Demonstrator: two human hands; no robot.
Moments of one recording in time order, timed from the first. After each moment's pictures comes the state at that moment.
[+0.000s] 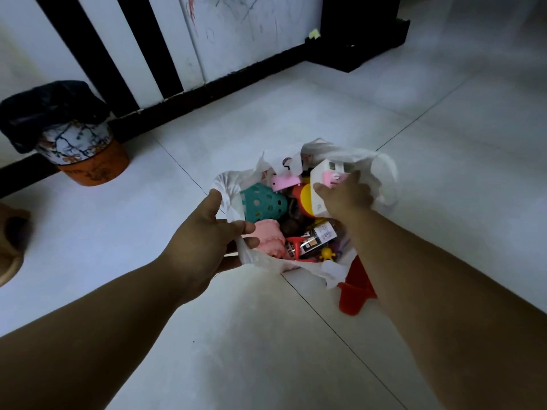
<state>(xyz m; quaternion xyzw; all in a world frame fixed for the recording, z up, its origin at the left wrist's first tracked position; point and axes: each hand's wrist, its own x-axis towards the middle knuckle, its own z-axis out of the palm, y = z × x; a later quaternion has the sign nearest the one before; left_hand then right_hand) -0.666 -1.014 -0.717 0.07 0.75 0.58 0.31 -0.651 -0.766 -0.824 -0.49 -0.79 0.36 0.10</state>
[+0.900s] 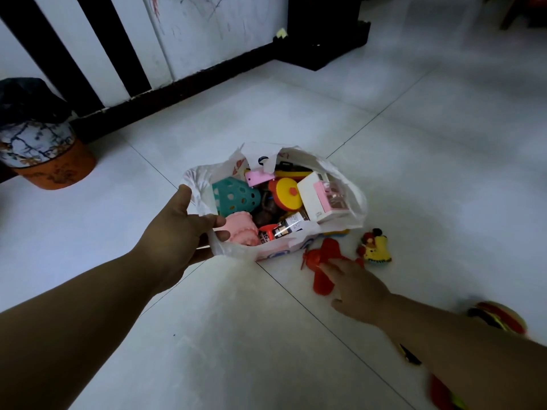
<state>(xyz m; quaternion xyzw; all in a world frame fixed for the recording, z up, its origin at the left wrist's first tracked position) -0.661 -1.017 -0.719 0.06 0.76 0.57 0.31 -0.474 -0.816 -0.888 -0.20 -0.96 0.13 -0.15</state>
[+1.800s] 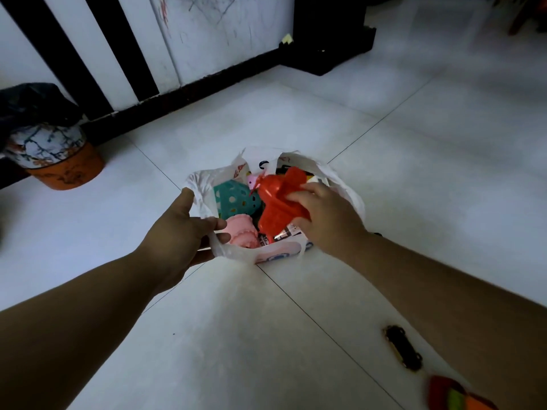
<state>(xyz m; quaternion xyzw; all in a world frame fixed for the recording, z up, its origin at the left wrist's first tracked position) -0.655 -1.015 -0.719 0.07 0.77 0.56 0.30 -0.551 -0.812 -0.784 -0.16 -0.95 0.18 0.17</state>
